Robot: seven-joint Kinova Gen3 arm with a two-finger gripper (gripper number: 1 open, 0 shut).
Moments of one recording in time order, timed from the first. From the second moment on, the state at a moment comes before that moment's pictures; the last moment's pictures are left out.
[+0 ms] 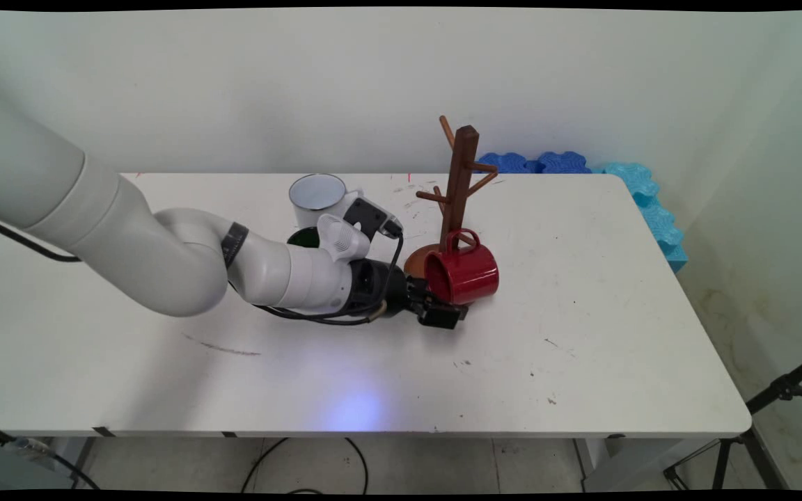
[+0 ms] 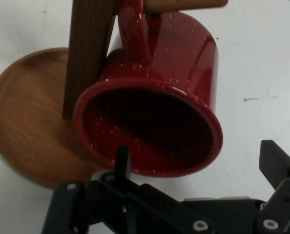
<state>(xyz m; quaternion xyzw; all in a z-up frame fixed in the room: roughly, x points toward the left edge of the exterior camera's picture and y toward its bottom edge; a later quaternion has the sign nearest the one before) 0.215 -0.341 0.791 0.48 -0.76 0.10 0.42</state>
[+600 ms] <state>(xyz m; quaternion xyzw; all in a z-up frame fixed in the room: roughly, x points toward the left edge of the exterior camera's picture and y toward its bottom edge) 0.203 -0.354 0.780 0.48 -0.75 0.10 0.44</state>
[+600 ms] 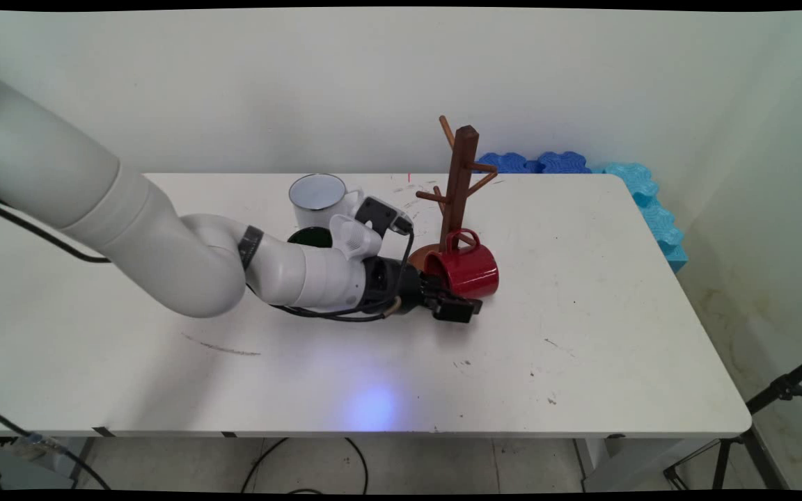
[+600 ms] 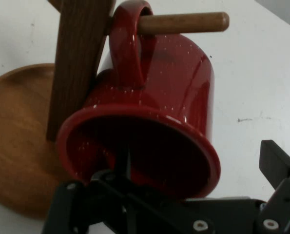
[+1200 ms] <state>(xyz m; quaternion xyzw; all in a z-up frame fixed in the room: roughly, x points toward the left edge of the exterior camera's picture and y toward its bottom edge) 0.193 -0.363 0.774 0.48 -0.74 0.09 0.46</state>
